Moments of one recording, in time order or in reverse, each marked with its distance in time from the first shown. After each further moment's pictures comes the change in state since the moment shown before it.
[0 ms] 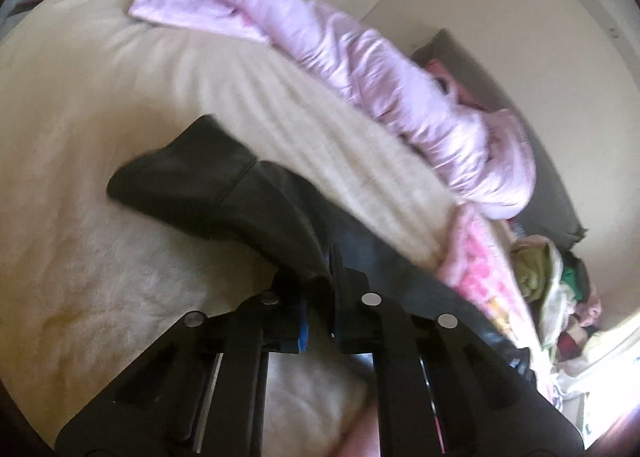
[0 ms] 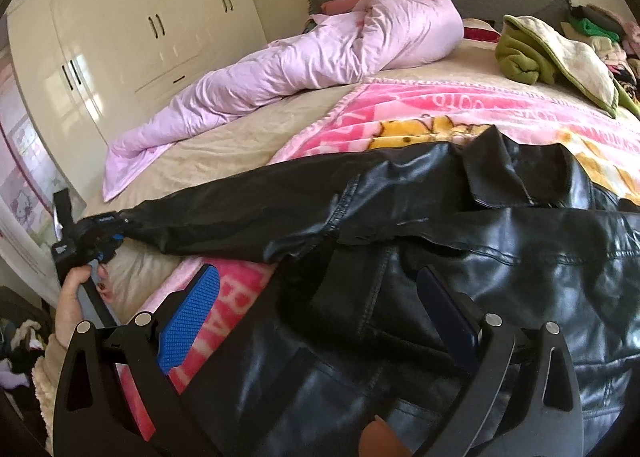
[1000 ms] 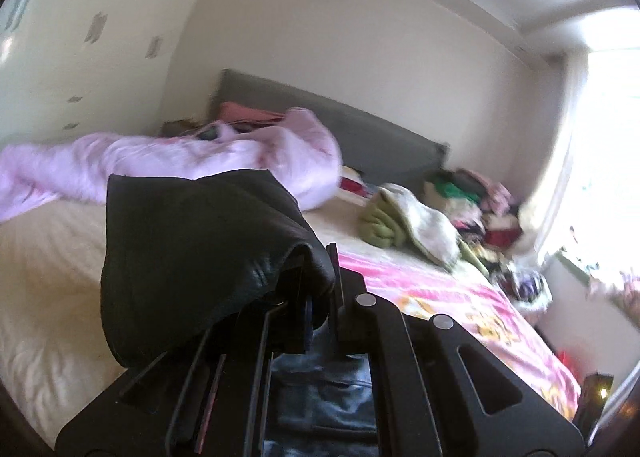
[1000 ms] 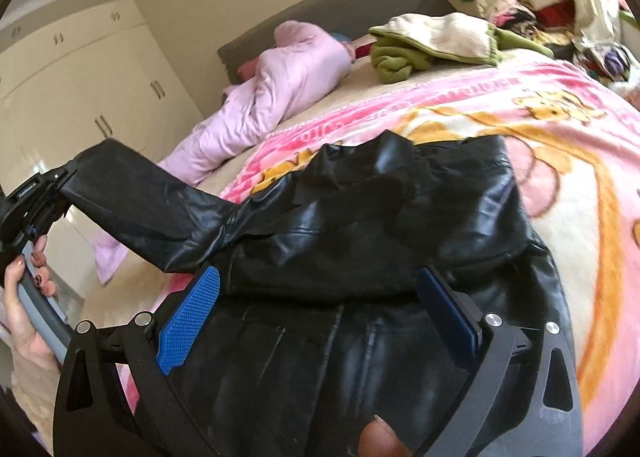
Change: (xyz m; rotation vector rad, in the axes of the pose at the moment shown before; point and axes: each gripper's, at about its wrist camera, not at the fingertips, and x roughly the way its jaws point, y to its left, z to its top) left arm -0.150 -0.285 -0.117 0.603 -0.150 -0.439; right arm -0.174 -0.149 -0.077 0.330 -0.190 -0.087
